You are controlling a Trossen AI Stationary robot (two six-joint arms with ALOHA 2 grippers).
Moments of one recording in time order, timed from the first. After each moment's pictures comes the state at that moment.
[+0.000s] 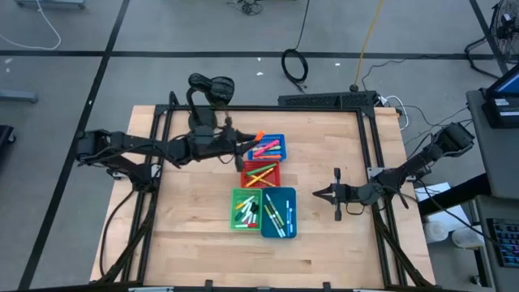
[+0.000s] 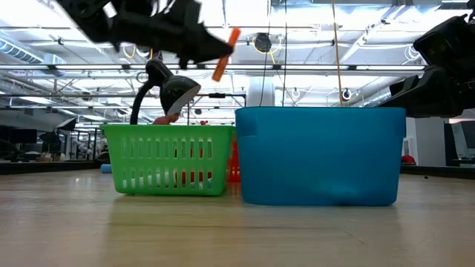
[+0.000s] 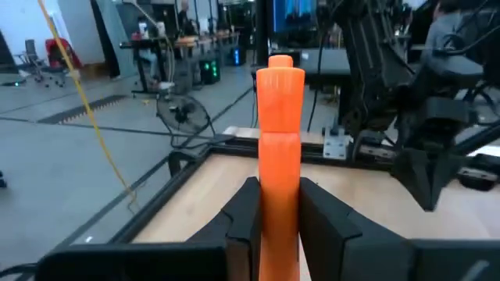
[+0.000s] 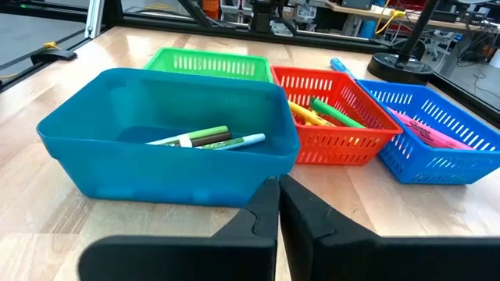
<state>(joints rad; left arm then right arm) 0.17 1.38 0.69 0.65 -0.08 0.04 0.54 0.99 0.02 0.67 0.58 0.08</state>
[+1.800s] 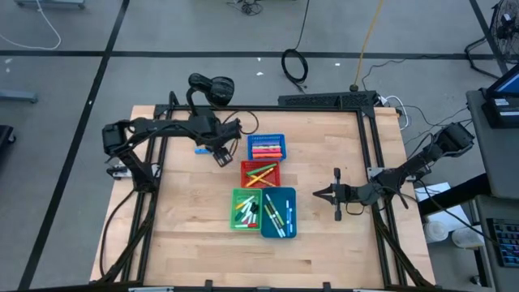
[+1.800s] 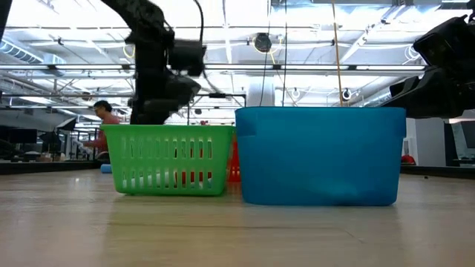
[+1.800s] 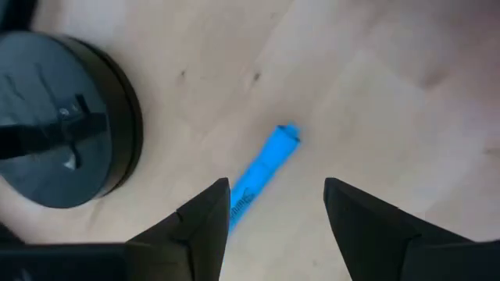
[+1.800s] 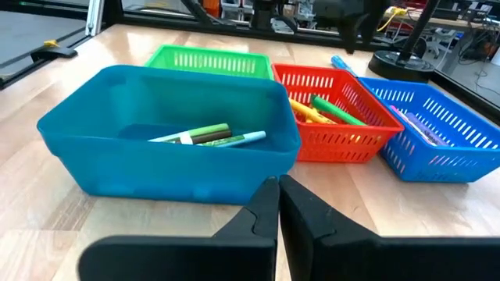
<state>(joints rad) 0.36 1.66 1.13 -0.92 -0.23 -0.24 0.54 0.99 0.02 0.66 0.58 0.09</state>
